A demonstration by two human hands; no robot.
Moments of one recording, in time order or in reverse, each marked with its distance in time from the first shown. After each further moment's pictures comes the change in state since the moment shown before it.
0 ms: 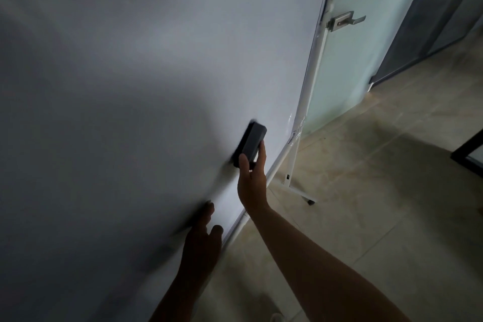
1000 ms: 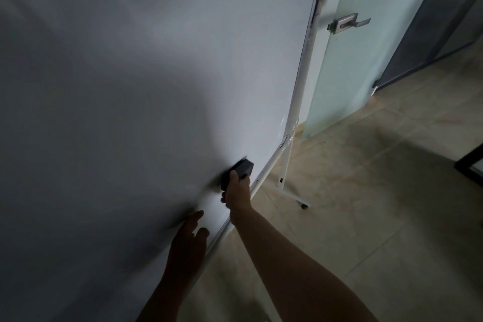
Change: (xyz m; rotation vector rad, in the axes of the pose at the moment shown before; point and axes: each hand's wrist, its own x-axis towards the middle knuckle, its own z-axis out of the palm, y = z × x) left_hand 0.024 0.010 0.016 -0.027 0.019 -0.086; right_hand 0.036 0.020 0.012 0.125 -0.068 0.390
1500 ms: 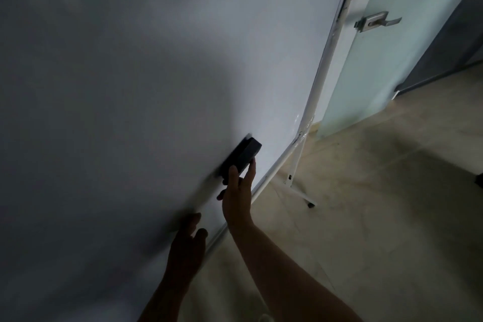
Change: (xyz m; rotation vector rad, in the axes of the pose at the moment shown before) left_hand -0.002 -0.034 -0.013 -0.031 0.064 -0.115; right_hand -0.025 0.029 0.021 0.061 -0.125 -0.233
